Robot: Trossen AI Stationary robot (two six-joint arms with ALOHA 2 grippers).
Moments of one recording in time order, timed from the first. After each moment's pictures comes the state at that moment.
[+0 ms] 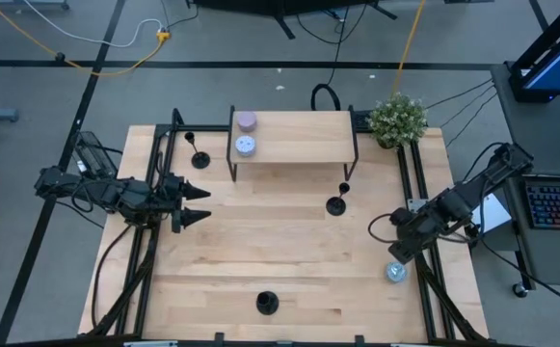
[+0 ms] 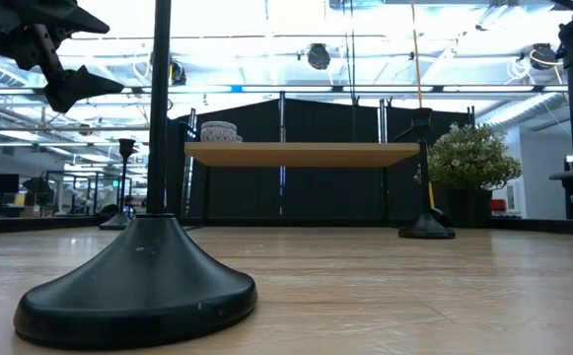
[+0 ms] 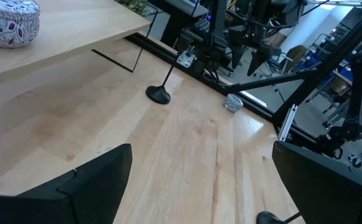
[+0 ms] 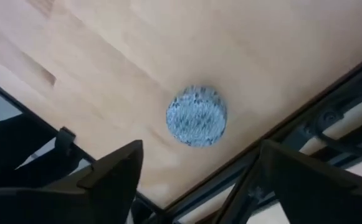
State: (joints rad) left arm -0.24 0.31 0.33 -0.23 -0.29 -0.57; right arm 0.61 0.87 0.81 -1.21 -0.21 1.56
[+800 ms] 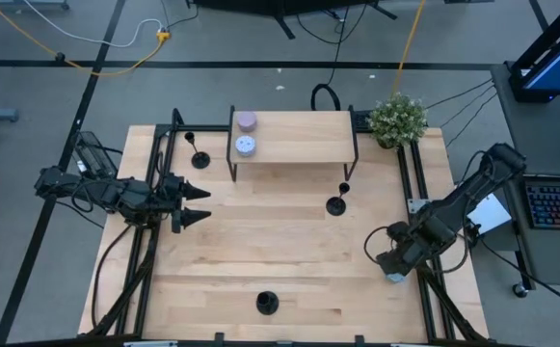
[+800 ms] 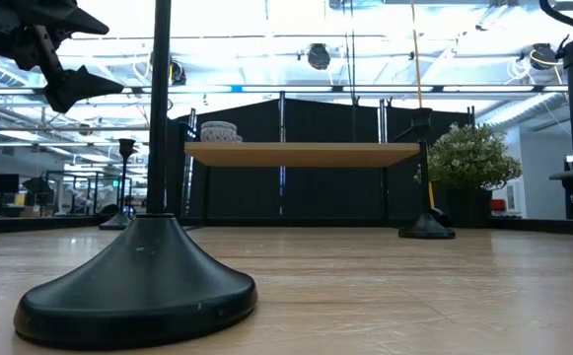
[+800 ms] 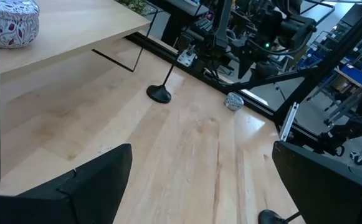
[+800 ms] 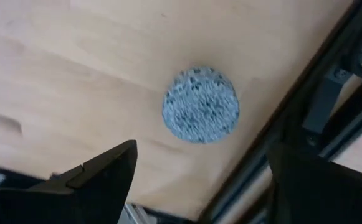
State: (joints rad) left arm -0.24 0.31 0.33 -0.24 -0.29 -0.56; right arm 0.73 1.11 0.81 -1.12 -0.19 1.98
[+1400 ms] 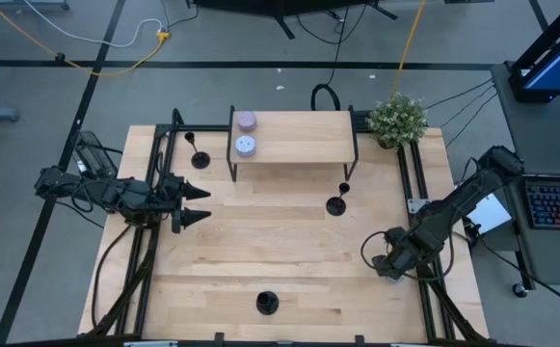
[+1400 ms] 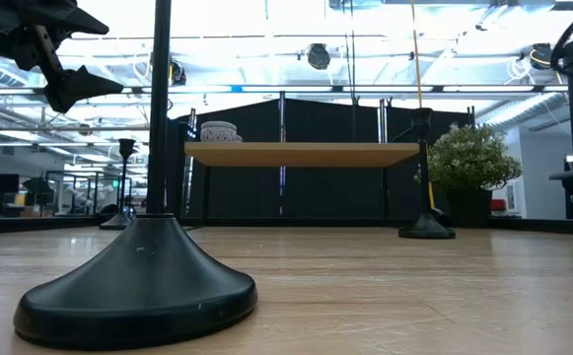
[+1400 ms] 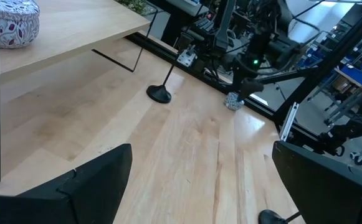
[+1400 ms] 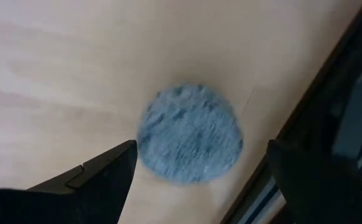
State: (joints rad) left arm -0.24 0.31 0.33 -0.24 -0.29 -0.56; right arm 0.73 1.19 0.65 -0.94 -0.24 2.07
